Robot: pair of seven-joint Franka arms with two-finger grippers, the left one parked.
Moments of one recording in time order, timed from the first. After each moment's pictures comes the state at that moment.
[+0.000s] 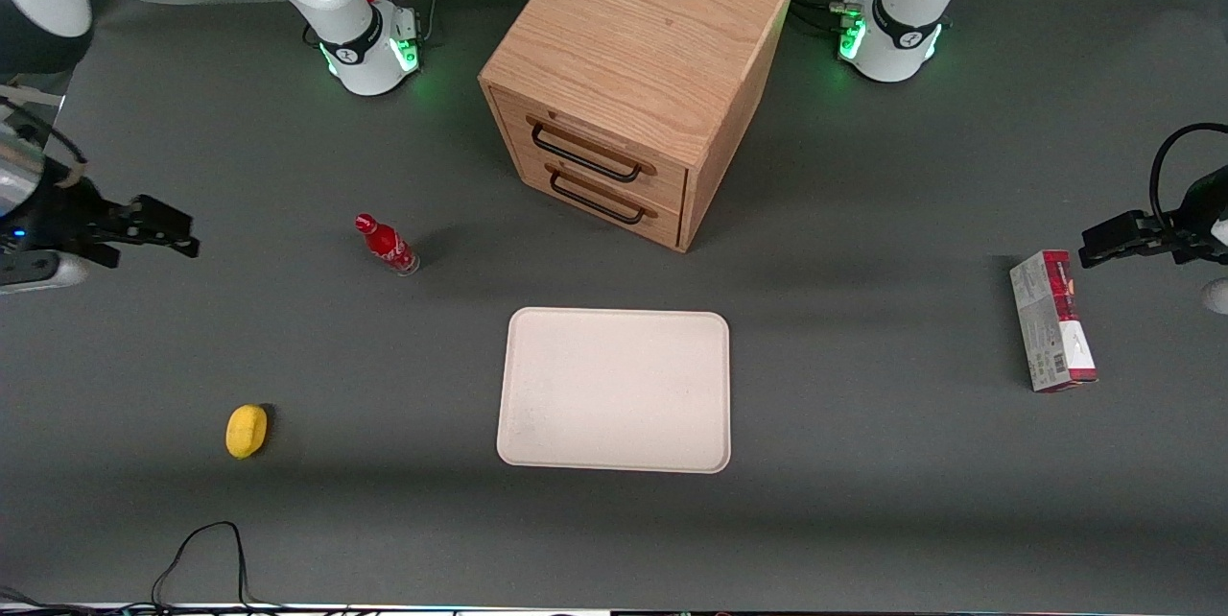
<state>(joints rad) 0.12 0.09 -0.05 -1.56 0.02 1.65 -0.08</state>
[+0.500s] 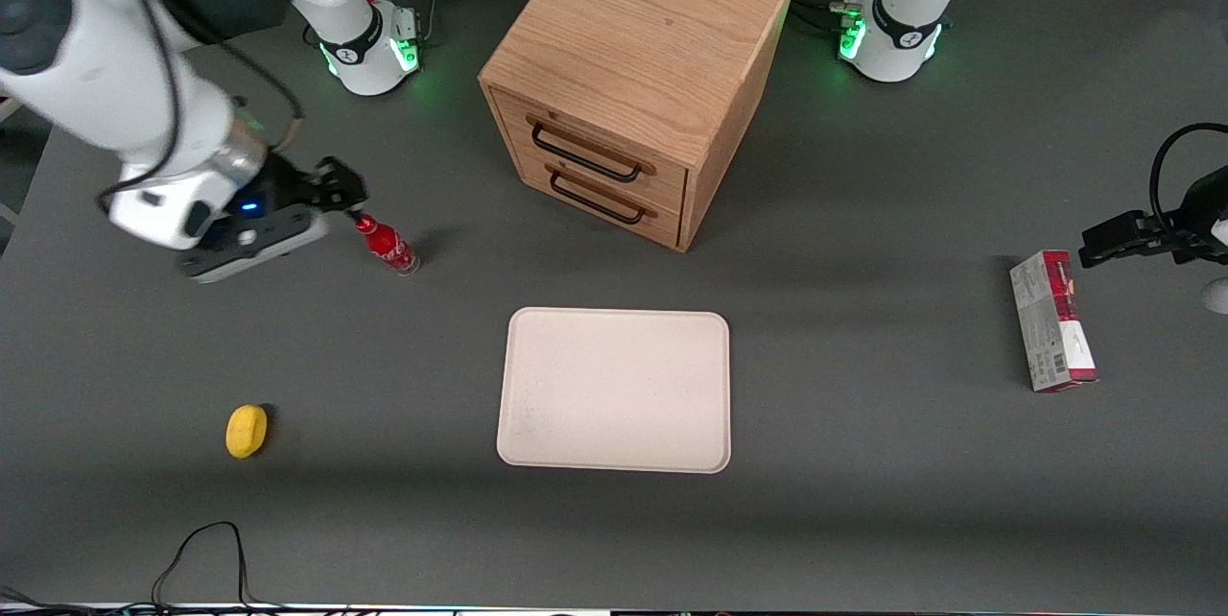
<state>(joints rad) 0.42 0.13 -0.04 -1.55 0.03 1.65 -0.08</state>
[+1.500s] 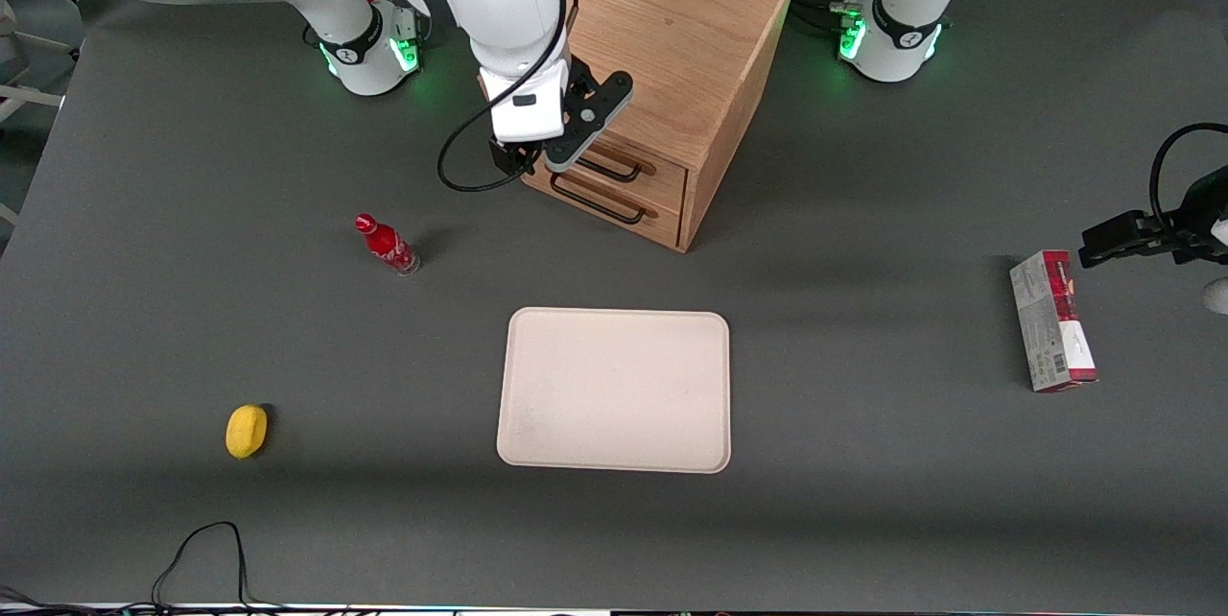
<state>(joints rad) 0.80 0.24 -0.04 -1.49 0.09 1.65 -0.16</state>
